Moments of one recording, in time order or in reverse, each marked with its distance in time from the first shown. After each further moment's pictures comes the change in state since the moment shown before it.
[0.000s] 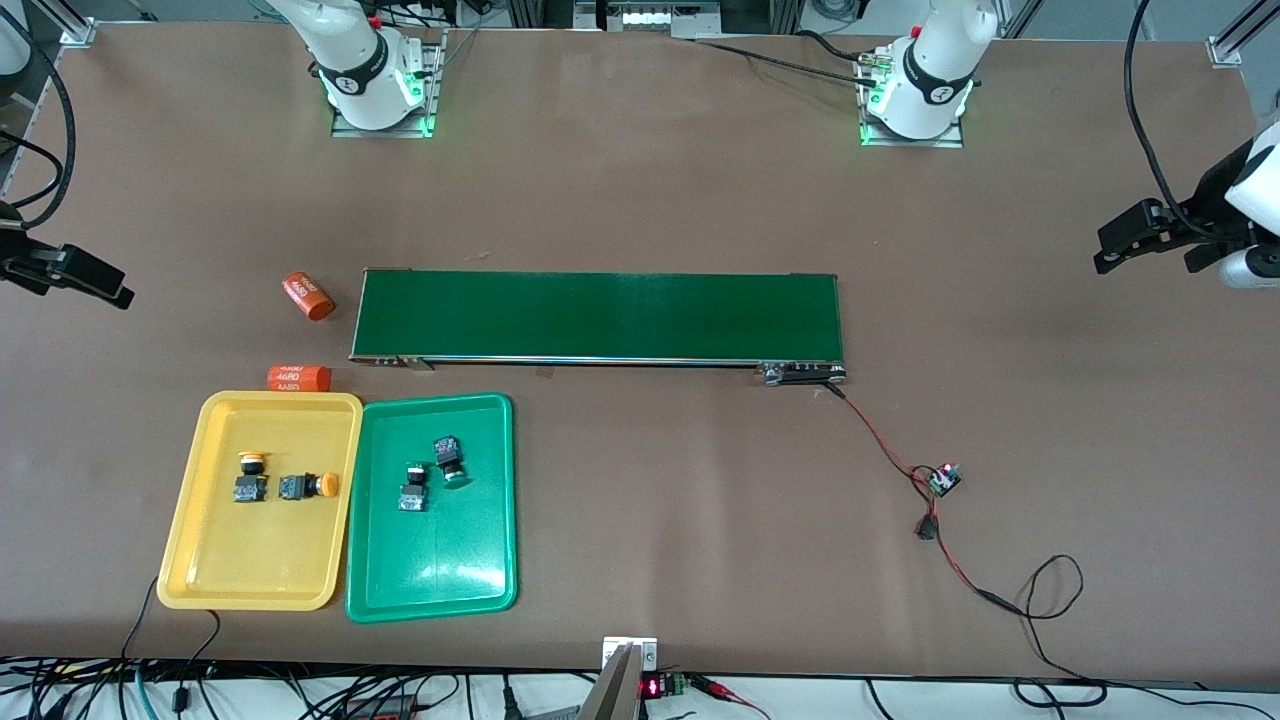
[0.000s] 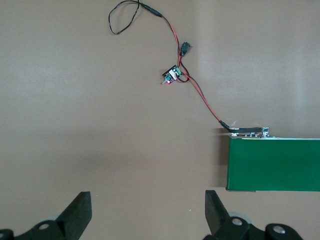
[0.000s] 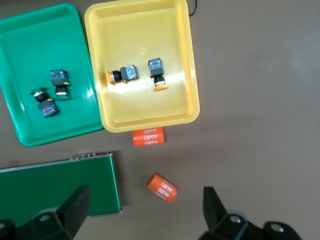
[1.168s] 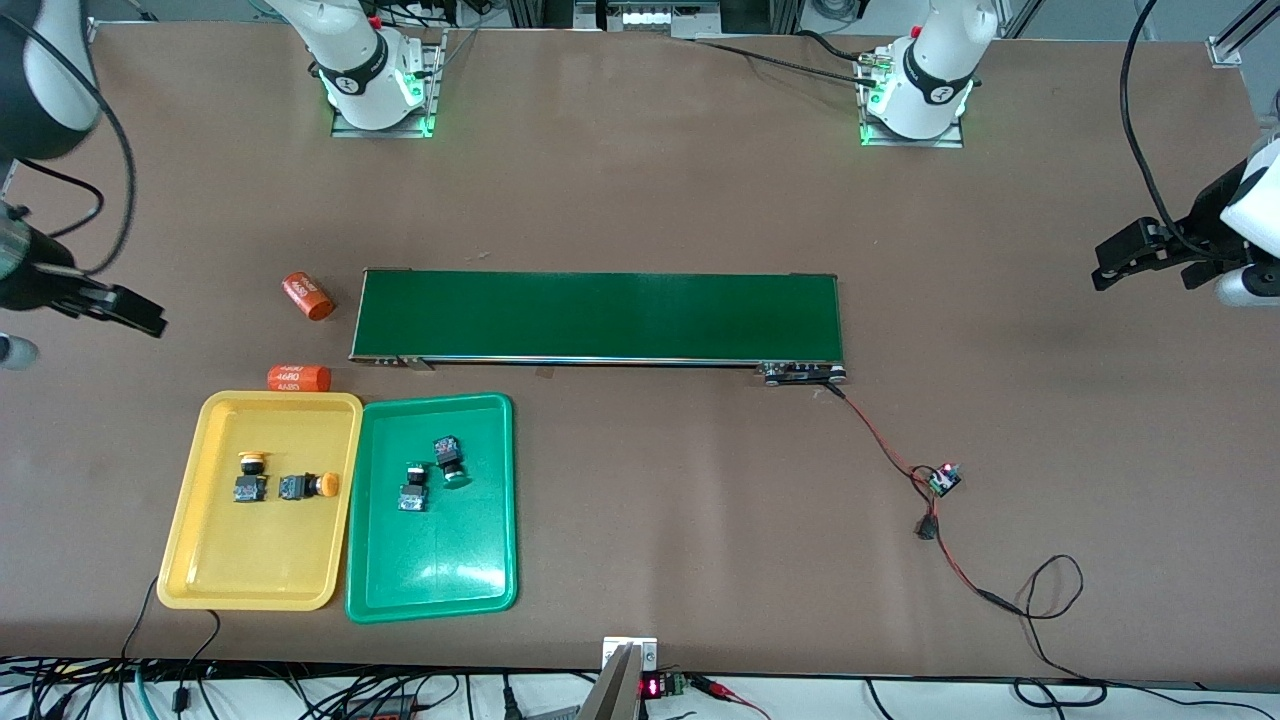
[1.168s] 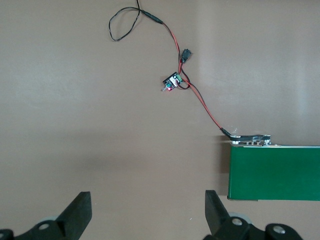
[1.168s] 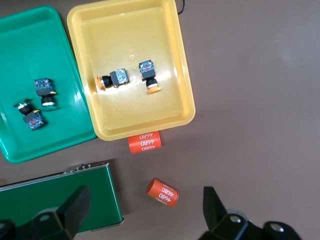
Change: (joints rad) left arm 0.000 0.023 0.003 0.000 0.000 0.037 0.001; right arm 0.052 0.051 -0.004 0.035 -0.069 0.004 0.137
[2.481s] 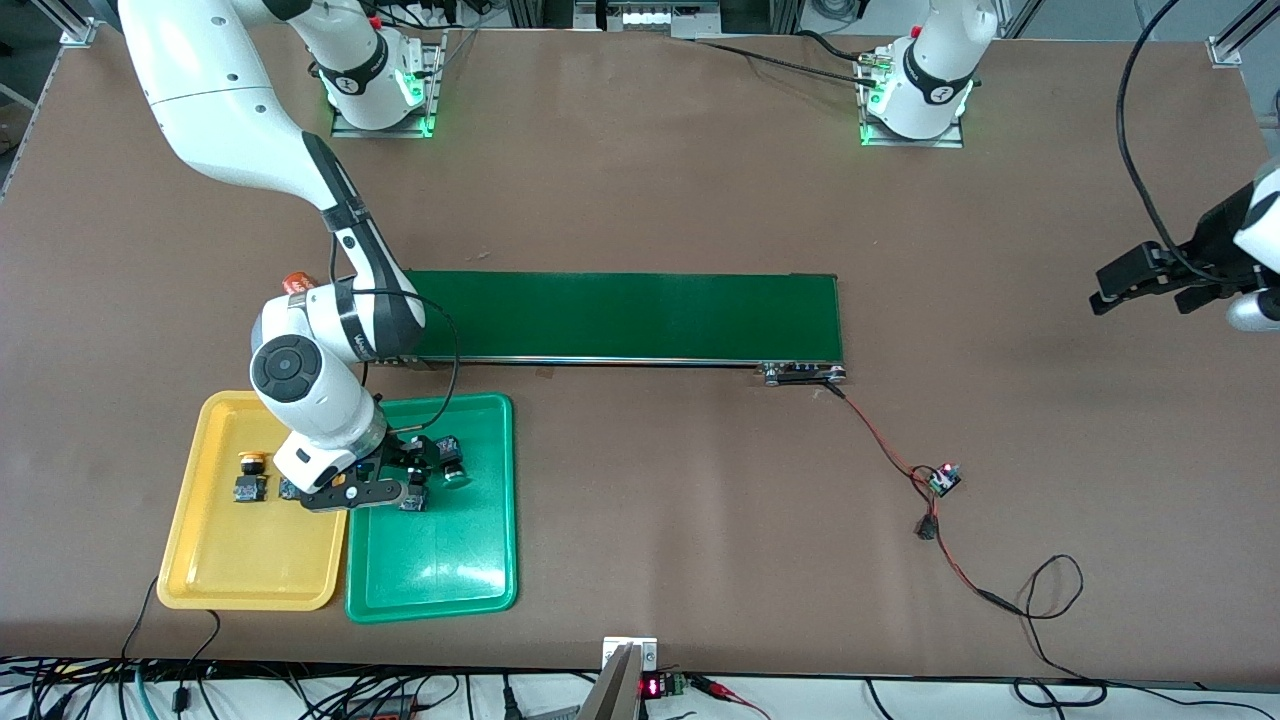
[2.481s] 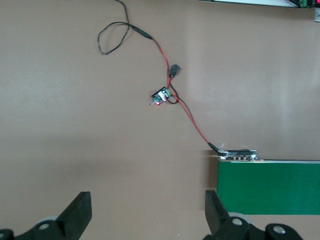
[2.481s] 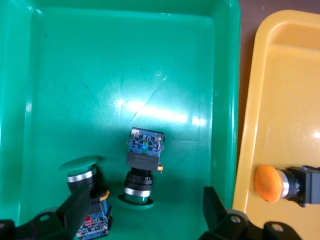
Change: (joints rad) left arm -0.003 0.041 0.005 0.023 -0.057 0.064 0.000; right arm 0.284 0.611 0.008 0.072 -0.052 0.676 0.003
